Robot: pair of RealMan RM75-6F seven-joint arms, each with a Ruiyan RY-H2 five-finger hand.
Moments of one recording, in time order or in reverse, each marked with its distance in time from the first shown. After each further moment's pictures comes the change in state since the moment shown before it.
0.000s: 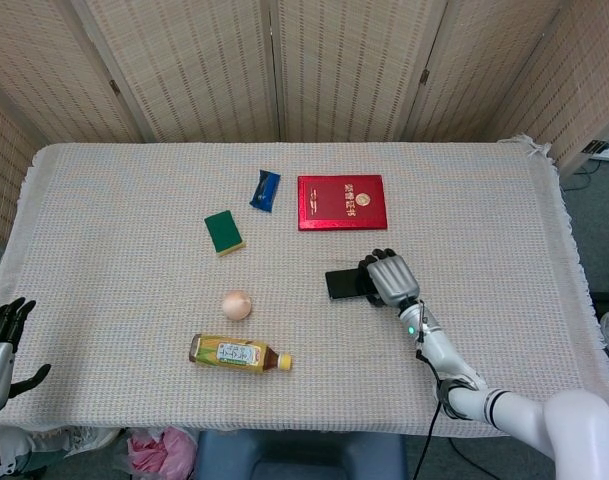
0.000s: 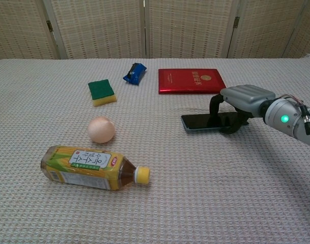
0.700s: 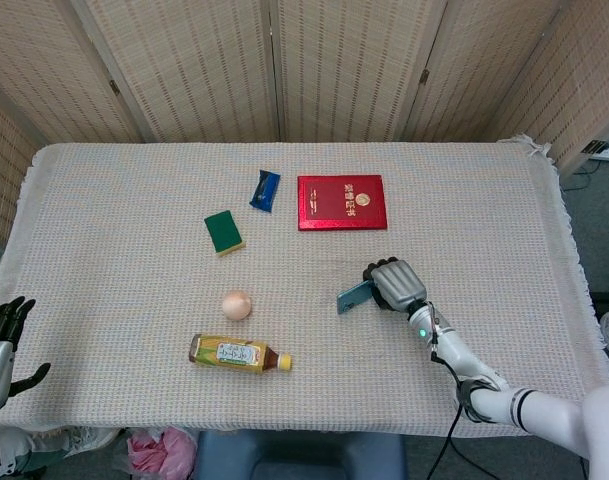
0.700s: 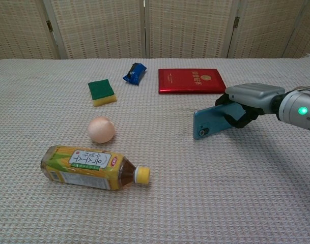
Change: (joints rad) left arm -0.004 0.001 -0.004 -0.005 -0.003 -0.006 0.011; right arm -0.005 0.192 -0.026 -0.234 0.021 -0.061 0.026
